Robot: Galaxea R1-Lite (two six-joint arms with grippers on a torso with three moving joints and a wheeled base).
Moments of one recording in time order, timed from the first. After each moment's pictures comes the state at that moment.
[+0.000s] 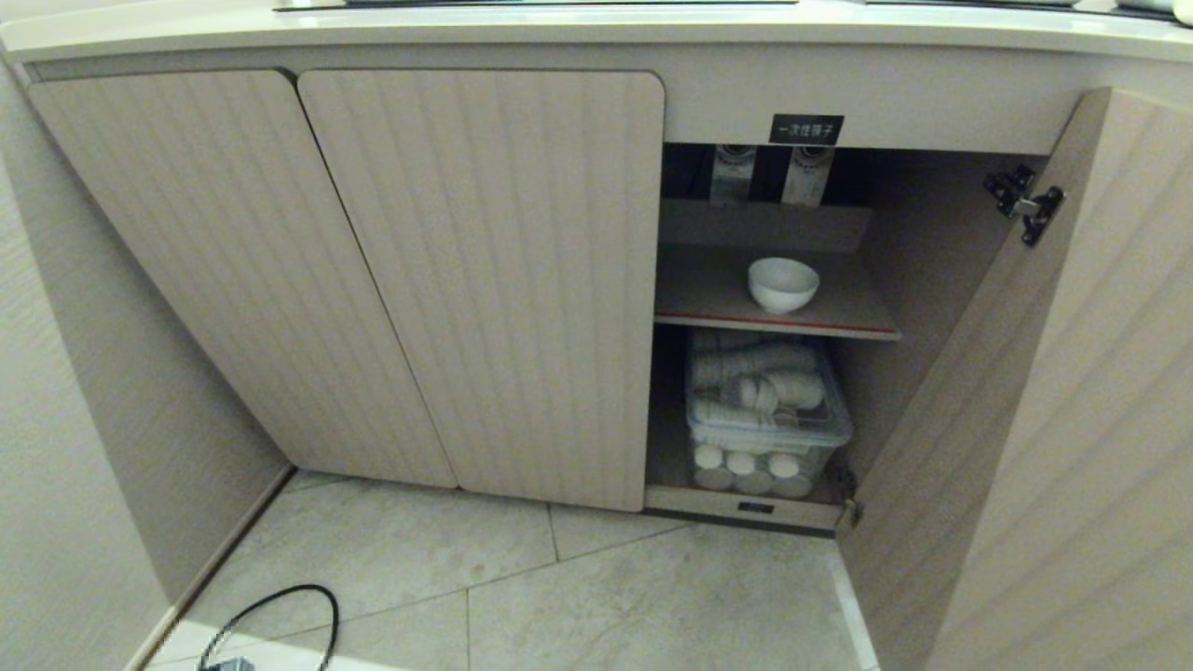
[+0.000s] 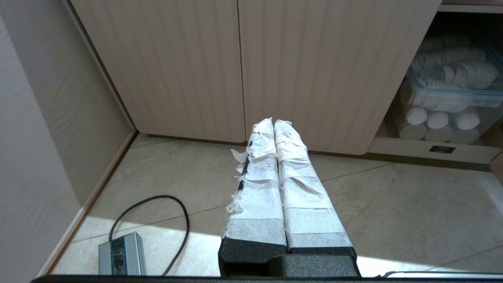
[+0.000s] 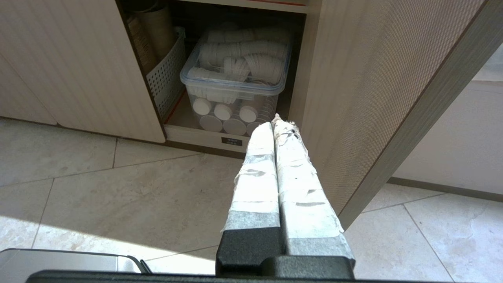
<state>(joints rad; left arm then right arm) 0.00 0.00 0.00 0.00 0.00 0.00 -0.01 0.00 0.00 0.00 0.02 -0.04</state>
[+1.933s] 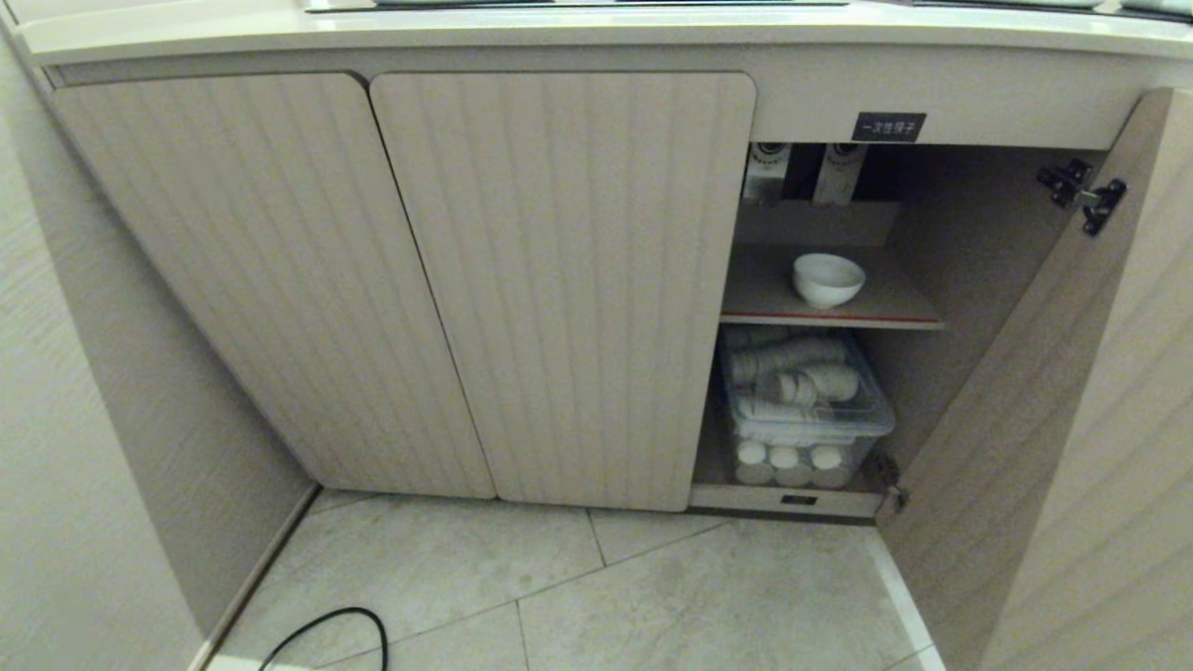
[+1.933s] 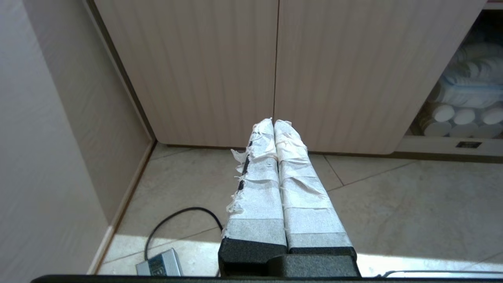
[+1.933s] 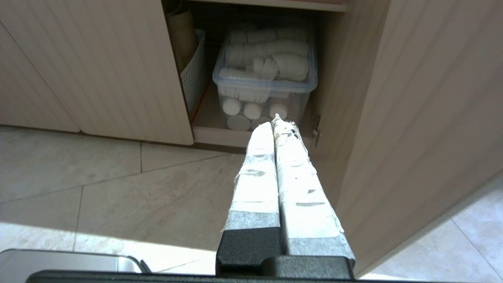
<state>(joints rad) 0.00 0.00 0.00 0.00 0.00 0.00 -0.01 0.00 0.00 0.00 0.02 -0.04</state>
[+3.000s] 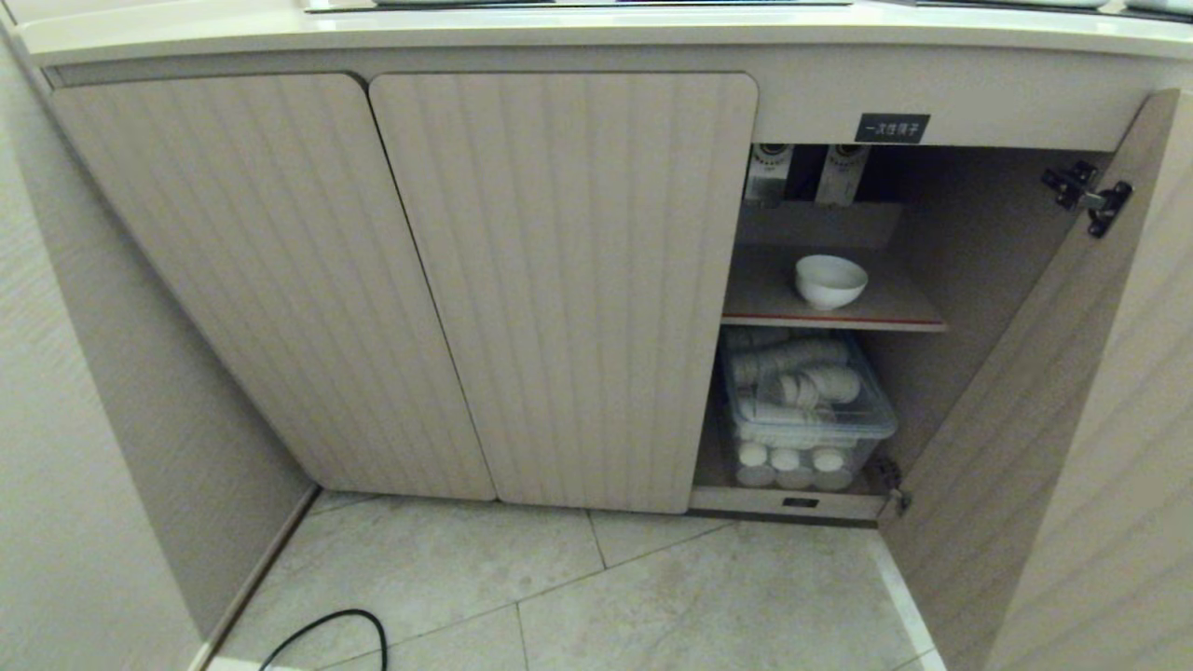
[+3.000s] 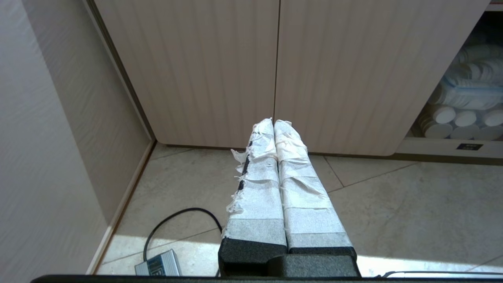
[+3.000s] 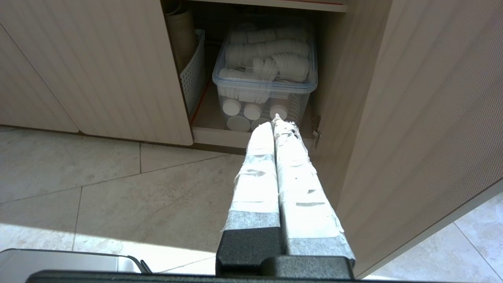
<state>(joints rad) 0.00 0.00 0.00 0.00 0.00 0.00 -0.01 0.00 0.00 0.00 0.02 -0.04</state>
